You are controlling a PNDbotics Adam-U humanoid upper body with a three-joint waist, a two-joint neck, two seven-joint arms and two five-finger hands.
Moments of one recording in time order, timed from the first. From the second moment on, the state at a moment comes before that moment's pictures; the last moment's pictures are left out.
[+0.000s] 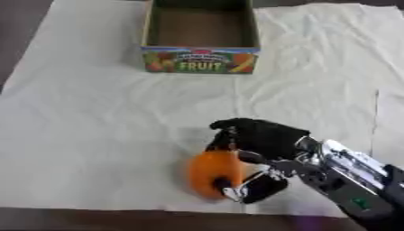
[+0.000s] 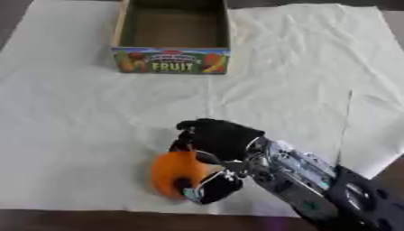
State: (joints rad) left arm -0.23 0.09 0.18 -1.98 -0.27 -0.23 0.18; right arm -0.47 -0.60 0.62 -1.98 0.78 0.12 0.56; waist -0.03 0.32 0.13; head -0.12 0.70
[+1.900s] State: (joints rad) left arm -0.22 0.08 0.19 -1.98 -0.27 -0.22 0.18; right arm -0.71 -0.65 0.35 -1.98 0.49 0.26 0.16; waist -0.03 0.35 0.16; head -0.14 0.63
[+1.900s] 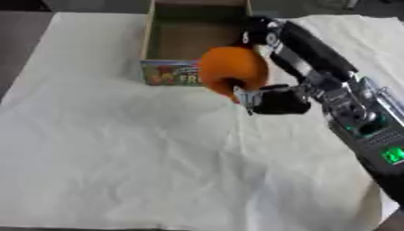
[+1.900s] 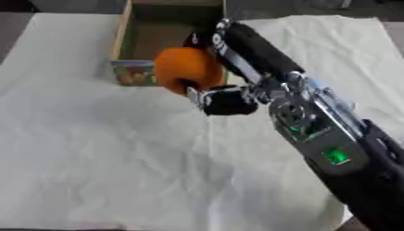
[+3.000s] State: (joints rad) left arm -0.25 0.08 0.16 -1.98 -0.26 -0.23 0.14; right arm -1.01 -0.64 0.33 -1.64 0.55 0.49 -0.01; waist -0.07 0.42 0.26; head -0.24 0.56
